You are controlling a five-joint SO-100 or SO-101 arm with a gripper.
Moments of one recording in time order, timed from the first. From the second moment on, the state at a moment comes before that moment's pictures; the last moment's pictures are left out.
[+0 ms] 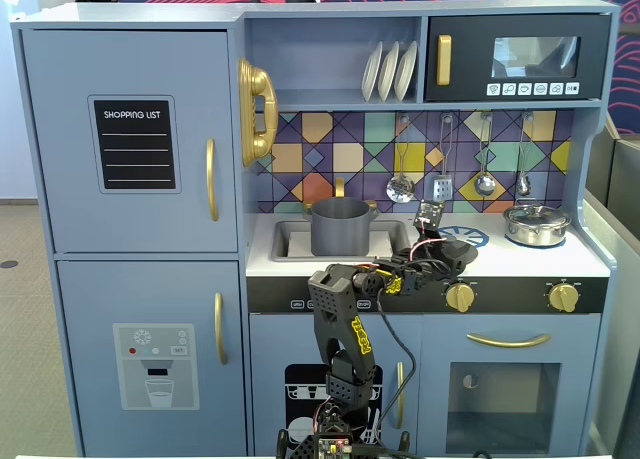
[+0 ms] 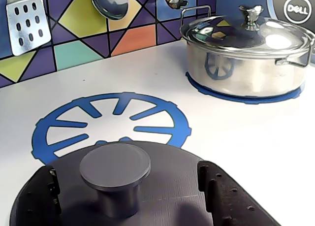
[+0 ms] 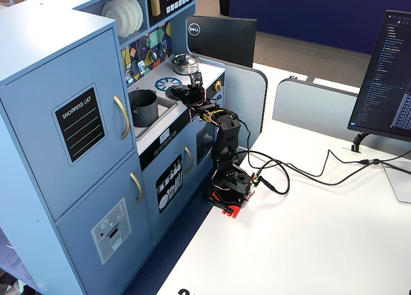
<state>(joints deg) 36.1 106.1 125.3 -25.6 -91.7</state>
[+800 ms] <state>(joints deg) 17.0 165.6 121.5 52.6 -87.8</state>
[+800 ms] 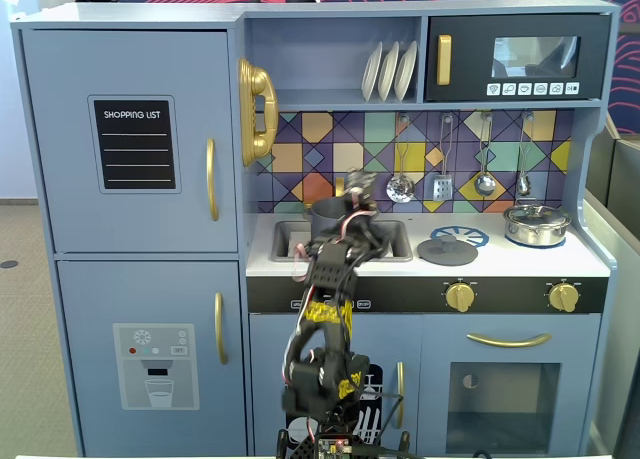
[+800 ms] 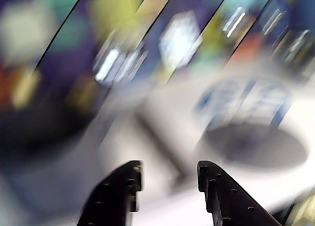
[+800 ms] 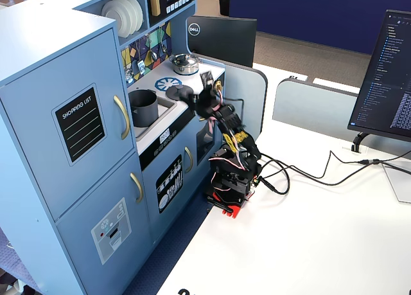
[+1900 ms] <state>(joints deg) -3.1 182.2 171.9 77.3 -86.7</state>
